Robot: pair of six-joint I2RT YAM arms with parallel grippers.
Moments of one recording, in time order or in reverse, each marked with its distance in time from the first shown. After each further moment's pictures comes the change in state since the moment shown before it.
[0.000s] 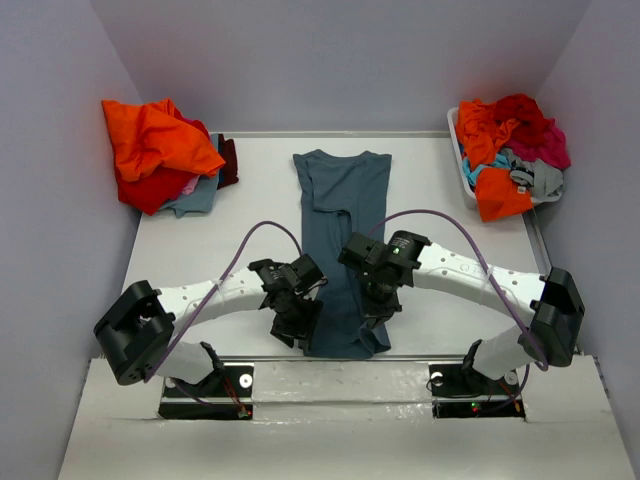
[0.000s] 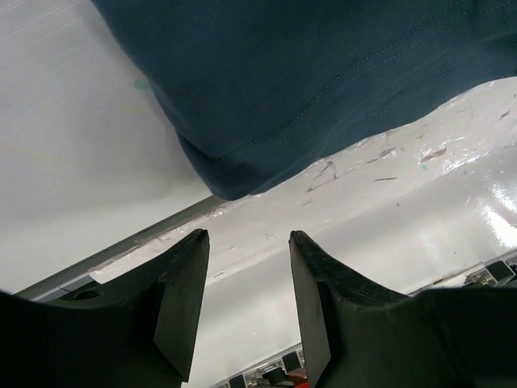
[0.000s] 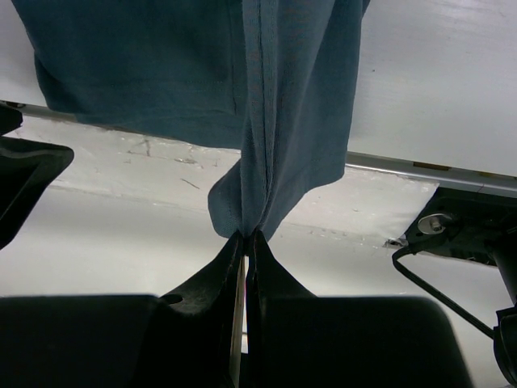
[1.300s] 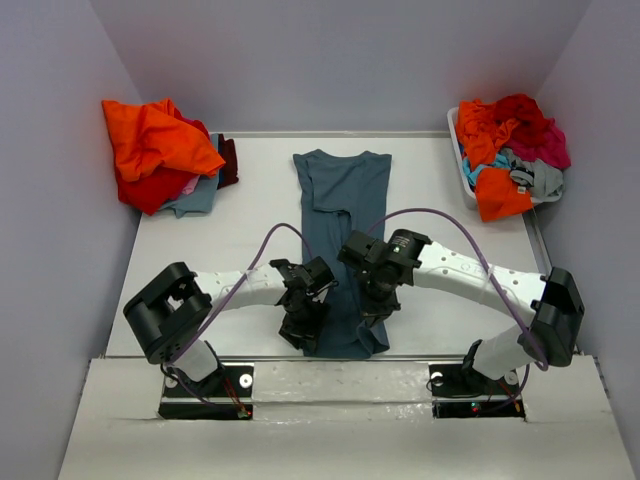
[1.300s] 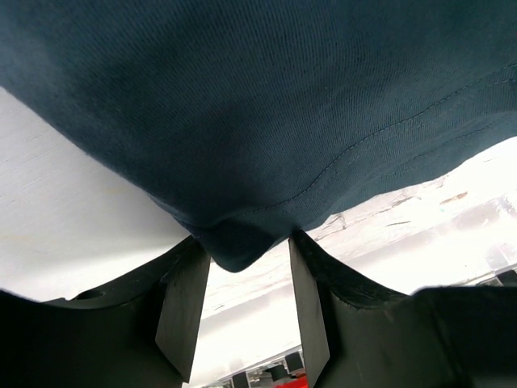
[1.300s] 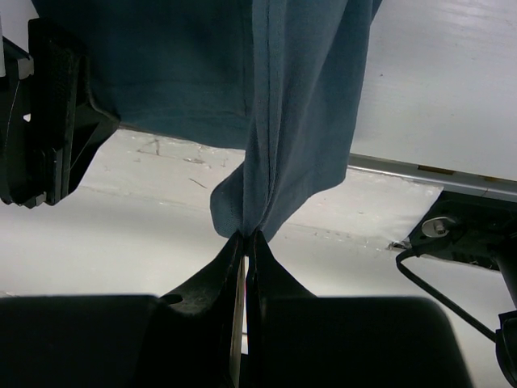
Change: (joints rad) left arm -0.011 0.186 0.019 0.098 0.013 0.016; right arm -0.001 0.000 0.018 0.002 -0.002 -0.004
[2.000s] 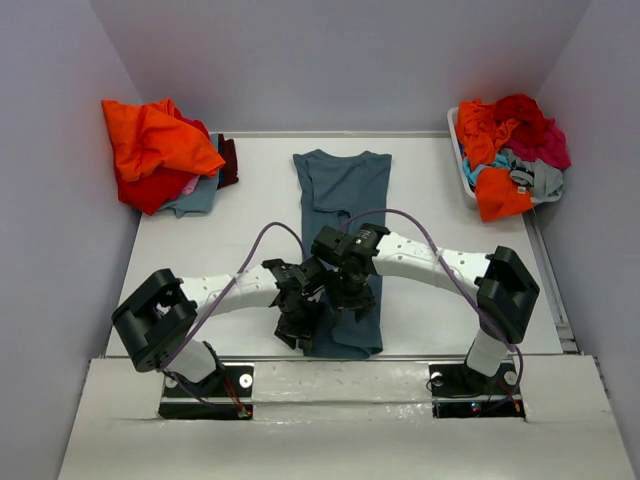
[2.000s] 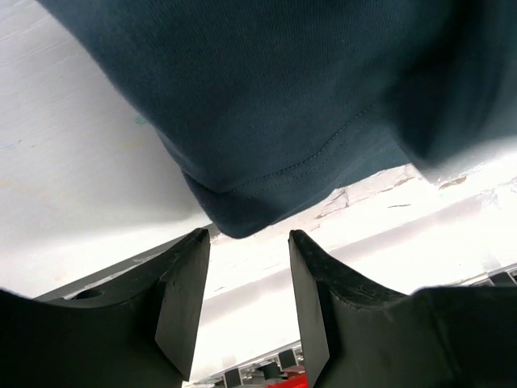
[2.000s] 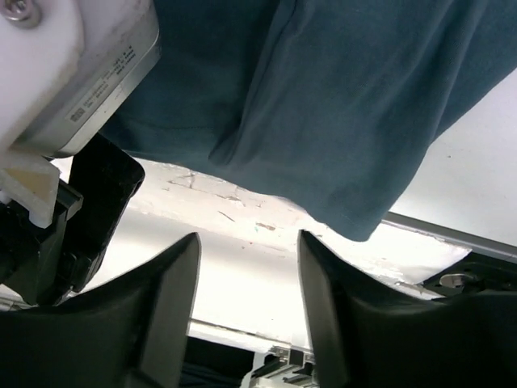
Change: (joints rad) left arm 0.000 -0.065 -0.004 -0.059 -0.019 -0.034; right arm -0.009 0.256 0.117 0.090 -0.095 -0.138
